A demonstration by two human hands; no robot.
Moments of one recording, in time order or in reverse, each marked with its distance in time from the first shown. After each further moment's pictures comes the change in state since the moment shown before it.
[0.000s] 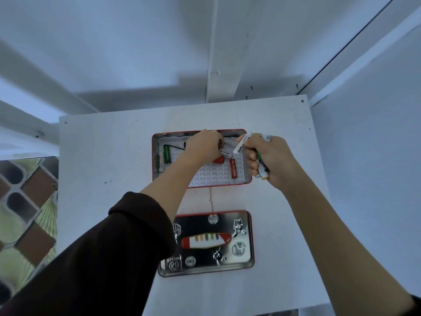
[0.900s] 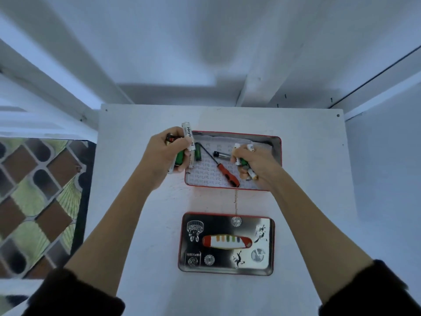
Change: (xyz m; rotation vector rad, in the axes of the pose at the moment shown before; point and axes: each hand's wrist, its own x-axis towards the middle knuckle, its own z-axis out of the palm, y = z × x) left_hand -0.118 -0.088 -0.049 -1.405 0.262 -0.246; right_hand 0.047 0.037 0.058 -0.168 -0.134 0.146
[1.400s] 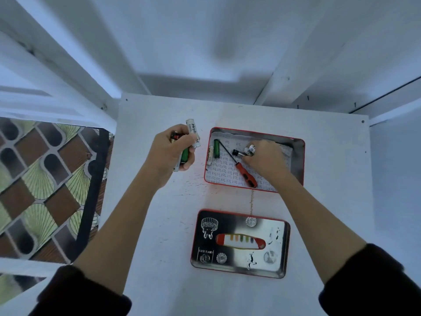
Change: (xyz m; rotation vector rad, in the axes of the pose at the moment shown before) left_hand -0.005 -0.007 -0.032 -0.061 0.060 0.025; right_hand 0.027 -0.002 0.031 -1.244 0.282 -0.296
